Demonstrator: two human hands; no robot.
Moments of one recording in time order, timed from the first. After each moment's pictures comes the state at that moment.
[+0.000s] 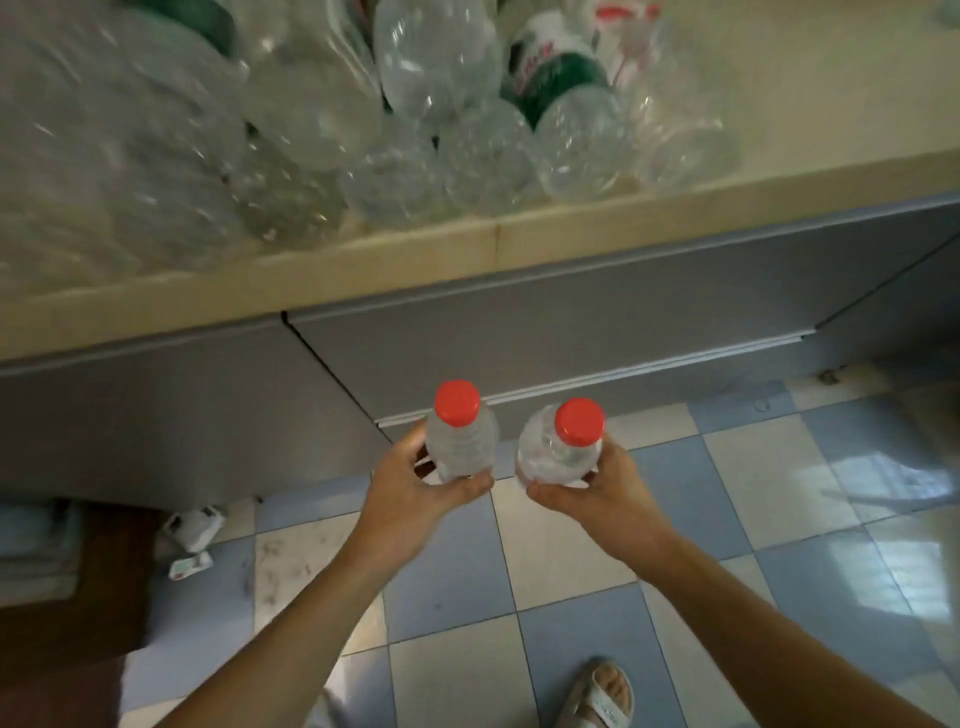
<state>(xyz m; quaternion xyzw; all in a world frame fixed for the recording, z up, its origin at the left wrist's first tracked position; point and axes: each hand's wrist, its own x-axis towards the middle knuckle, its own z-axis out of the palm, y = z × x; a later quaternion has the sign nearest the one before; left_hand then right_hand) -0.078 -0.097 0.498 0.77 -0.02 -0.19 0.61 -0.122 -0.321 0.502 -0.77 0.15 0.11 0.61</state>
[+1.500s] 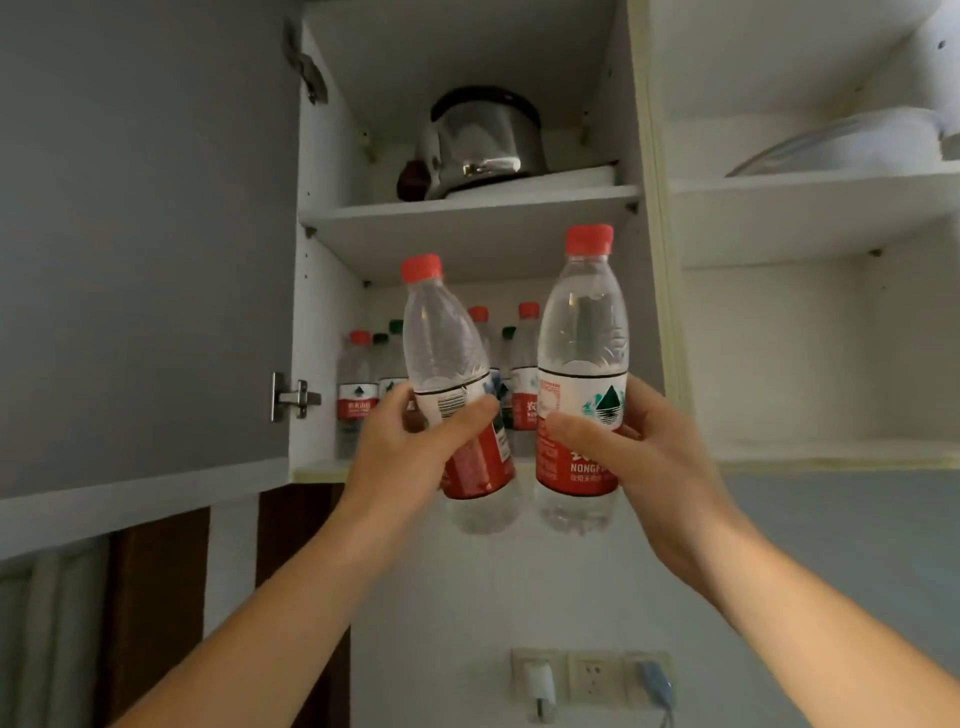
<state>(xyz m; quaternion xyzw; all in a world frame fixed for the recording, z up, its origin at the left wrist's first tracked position) 0.177 0.275 1.330 0.67 -0.19 0.33 0.64 0.180 0.071 1.319 -0.60 -0.36 -0.27 0.66</state>
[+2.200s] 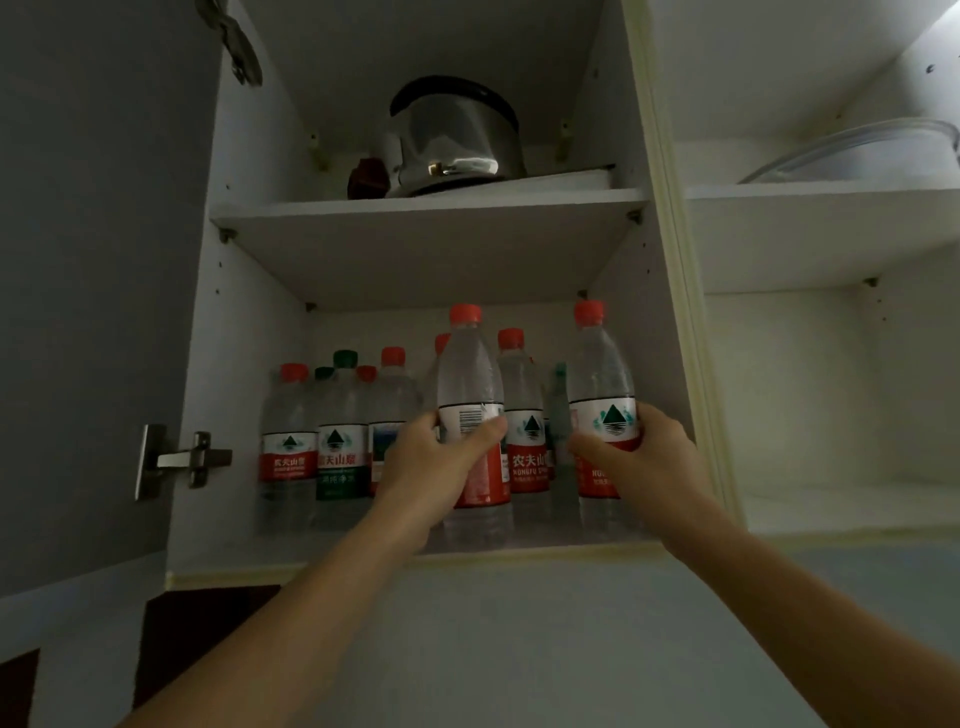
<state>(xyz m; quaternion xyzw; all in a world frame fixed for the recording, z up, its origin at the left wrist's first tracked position) 0.343 0.260 1.377 0.72 -0.21 0.31 0.58 0.356 0.046 1.361 -0.72 -0.11 -0.43 0.54</state>
